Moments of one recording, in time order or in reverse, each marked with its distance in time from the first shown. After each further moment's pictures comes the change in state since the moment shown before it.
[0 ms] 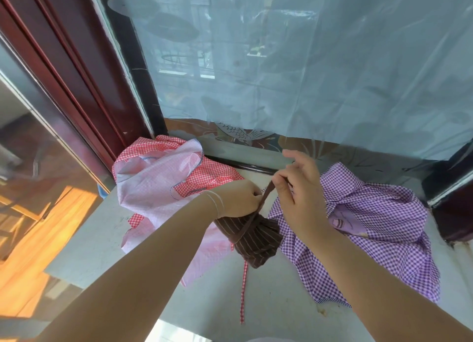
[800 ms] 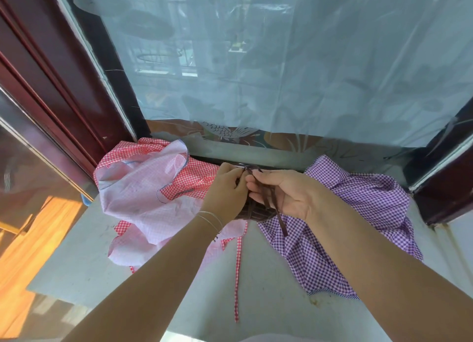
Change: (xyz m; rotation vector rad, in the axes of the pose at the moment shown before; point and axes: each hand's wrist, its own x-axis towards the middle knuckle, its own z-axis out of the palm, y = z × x) left_hand 0.021 -0.002 0.035 -0.458 0.603 0.108; right_hand 0.043 -0.014 -0.027 1.220 -0.442 1.360
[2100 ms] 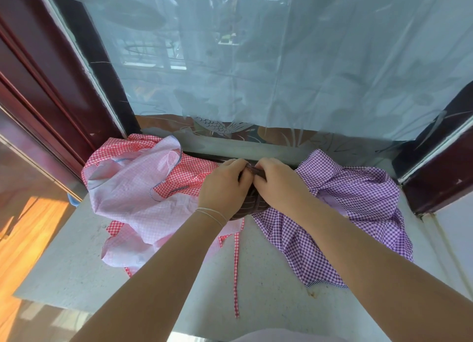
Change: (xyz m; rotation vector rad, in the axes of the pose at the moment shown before) left_hand 0.007 -0.010 -0.003 0.321 0.108 0.247; right_hand 0.023 0.020 0.004 -1.562 0.474 -0.602
